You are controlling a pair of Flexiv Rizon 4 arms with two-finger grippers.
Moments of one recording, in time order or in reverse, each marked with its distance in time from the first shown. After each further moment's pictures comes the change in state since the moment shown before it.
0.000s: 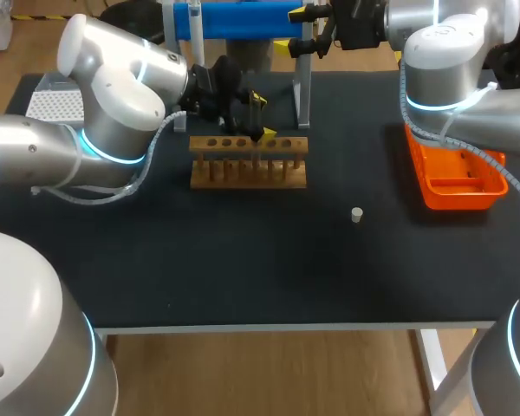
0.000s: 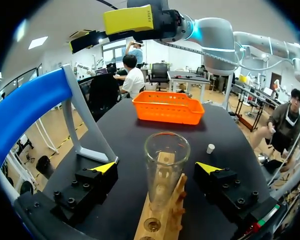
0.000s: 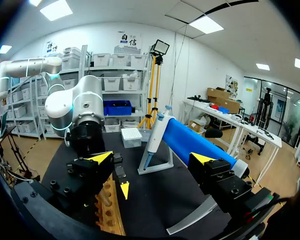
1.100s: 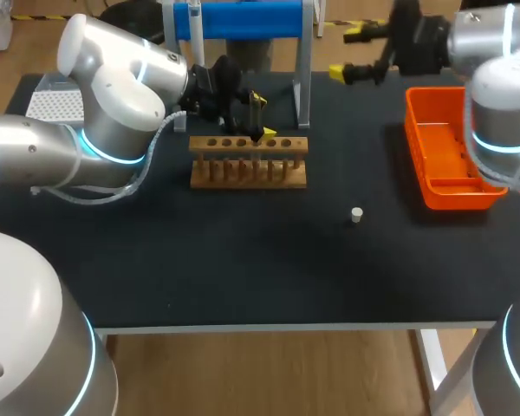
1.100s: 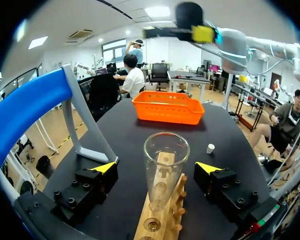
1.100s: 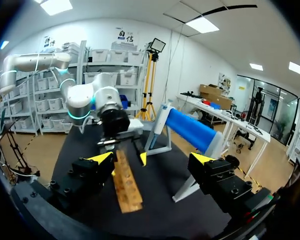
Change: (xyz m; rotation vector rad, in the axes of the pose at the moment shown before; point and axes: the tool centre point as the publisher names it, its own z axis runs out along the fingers) left arm 0.000 0.000 0.000 -0.001 0.000 0.000; right arm 0.055 -0.033 -0.118 0.055 -0.074 -0.002
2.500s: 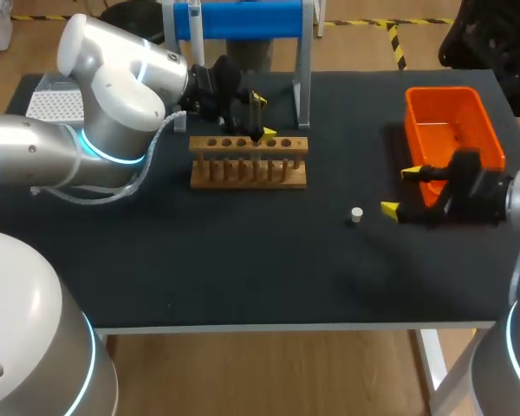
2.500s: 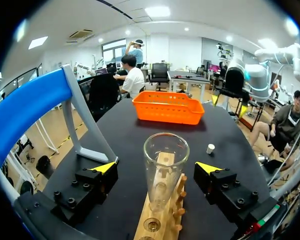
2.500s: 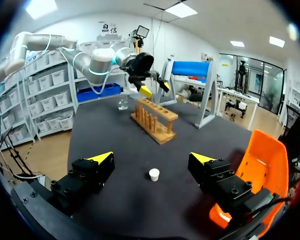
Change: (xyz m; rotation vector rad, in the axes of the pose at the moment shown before) left arm 0.000 0.000 0.000 0.000 0.000 0.000; right arm 0.130 -0.191 -0.087 0.096 -0.114 0.167
